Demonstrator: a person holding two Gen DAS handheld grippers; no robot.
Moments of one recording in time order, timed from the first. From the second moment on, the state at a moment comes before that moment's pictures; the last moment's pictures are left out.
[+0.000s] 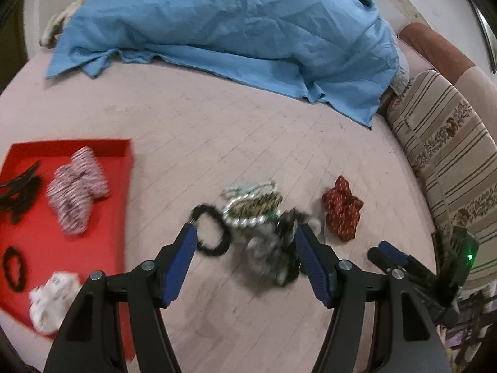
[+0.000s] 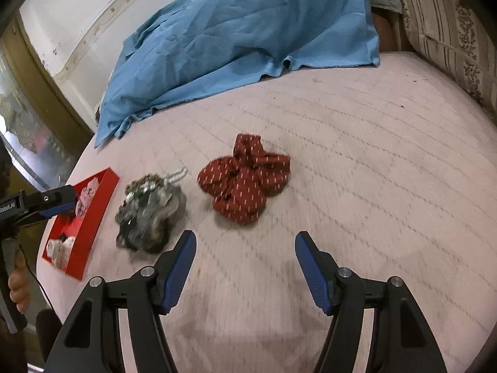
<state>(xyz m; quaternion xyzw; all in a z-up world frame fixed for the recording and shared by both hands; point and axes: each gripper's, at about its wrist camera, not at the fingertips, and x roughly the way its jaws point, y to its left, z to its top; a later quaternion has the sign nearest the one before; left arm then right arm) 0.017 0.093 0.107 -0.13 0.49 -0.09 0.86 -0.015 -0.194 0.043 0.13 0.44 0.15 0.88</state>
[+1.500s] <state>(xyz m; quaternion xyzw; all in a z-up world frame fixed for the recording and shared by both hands) -0.026 0.096 0.144 -0.18 0.47 -0.11 0.86 0.040 -0.197 0.046 0.22 0.40 0.22 0.86</state>
